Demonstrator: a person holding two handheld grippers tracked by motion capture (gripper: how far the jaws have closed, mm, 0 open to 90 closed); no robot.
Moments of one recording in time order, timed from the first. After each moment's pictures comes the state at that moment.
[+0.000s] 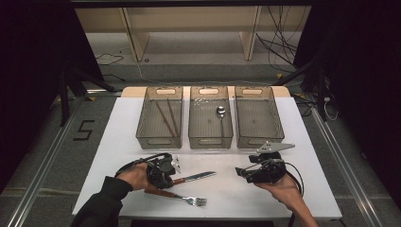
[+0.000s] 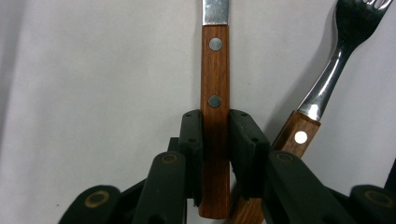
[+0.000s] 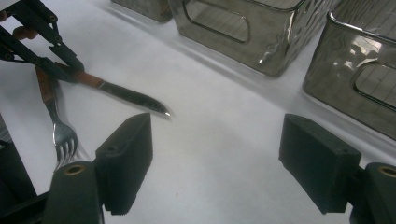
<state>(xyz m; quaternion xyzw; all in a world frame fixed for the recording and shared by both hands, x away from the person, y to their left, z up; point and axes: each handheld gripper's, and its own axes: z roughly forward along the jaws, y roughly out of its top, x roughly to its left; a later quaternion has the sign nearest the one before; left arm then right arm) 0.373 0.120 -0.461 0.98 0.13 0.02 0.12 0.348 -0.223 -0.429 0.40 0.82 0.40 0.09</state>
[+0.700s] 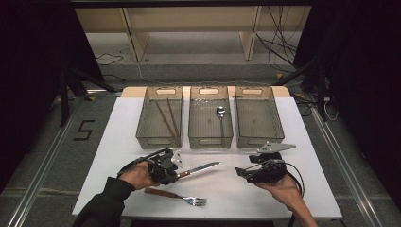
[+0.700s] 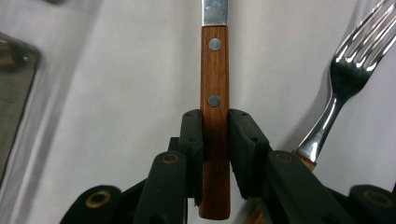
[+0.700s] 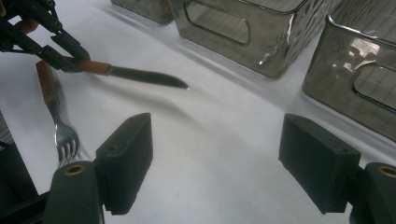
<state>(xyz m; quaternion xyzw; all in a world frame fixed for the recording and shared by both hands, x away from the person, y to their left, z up) 0.373 0.115 -0.446 0.97 0.16 0.06 0.18 0.346 -0.223 -0.428 0.40 0.82 0.40 0.09</state>
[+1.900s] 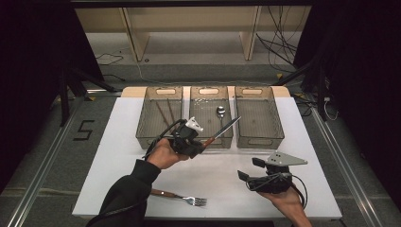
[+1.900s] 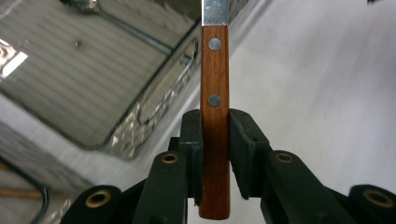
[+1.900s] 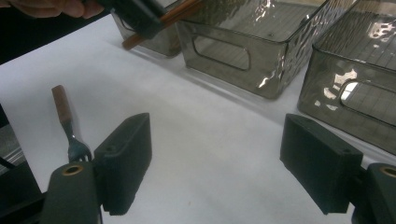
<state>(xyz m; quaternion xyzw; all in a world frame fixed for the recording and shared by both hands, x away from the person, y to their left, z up) 0.422 0.056 -0.391 0.90 0.27 0.07 0.33 0.316 -0.230 -0.431 0.39 0.78 0.47 0.14</state>
